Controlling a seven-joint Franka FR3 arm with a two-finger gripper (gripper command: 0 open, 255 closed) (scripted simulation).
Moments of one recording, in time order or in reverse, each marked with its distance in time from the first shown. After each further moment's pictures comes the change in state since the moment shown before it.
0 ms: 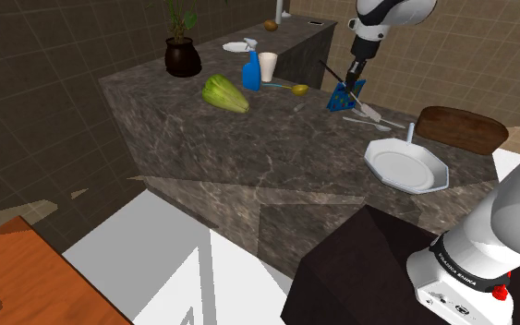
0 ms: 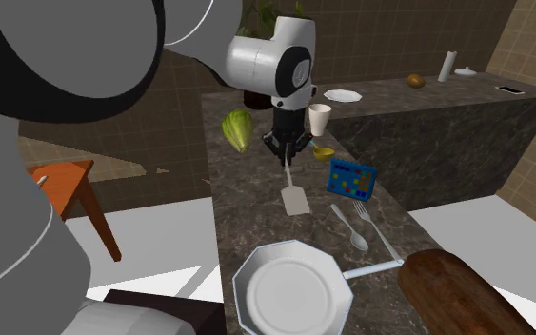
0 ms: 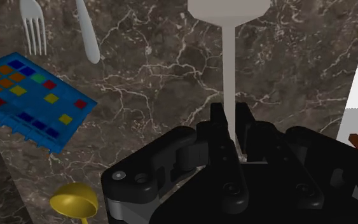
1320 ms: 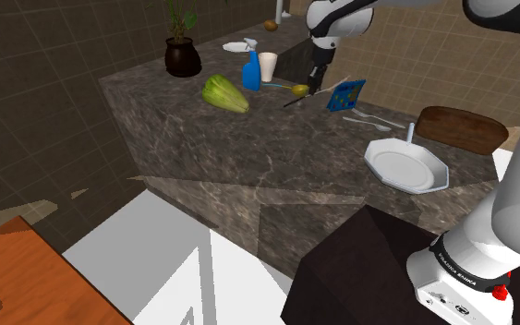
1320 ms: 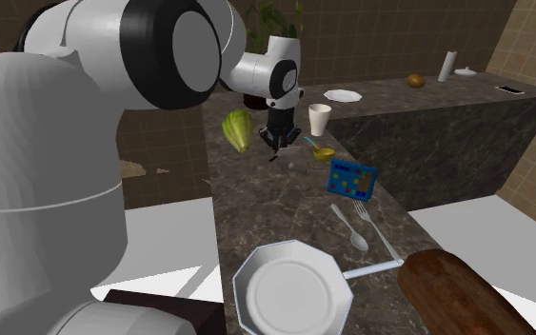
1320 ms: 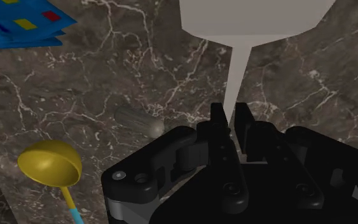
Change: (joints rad) arm 0.015 0.399 0.060 0.382 0.135 -0.001 0.026
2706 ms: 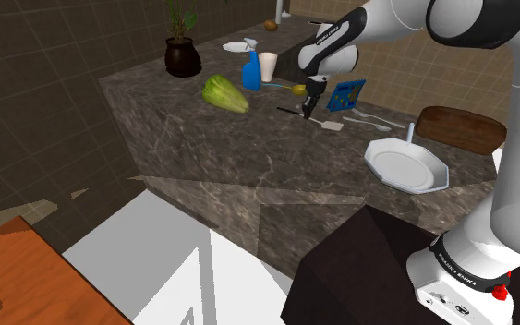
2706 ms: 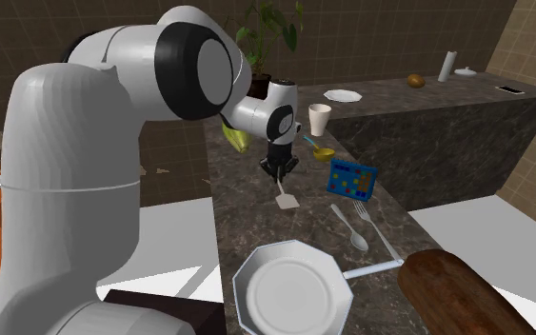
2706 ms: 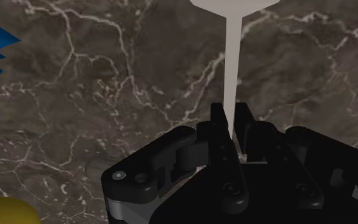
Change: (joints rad) arm -0.020 0.145 0.034 -0.084 0.064 0.222 -0.047
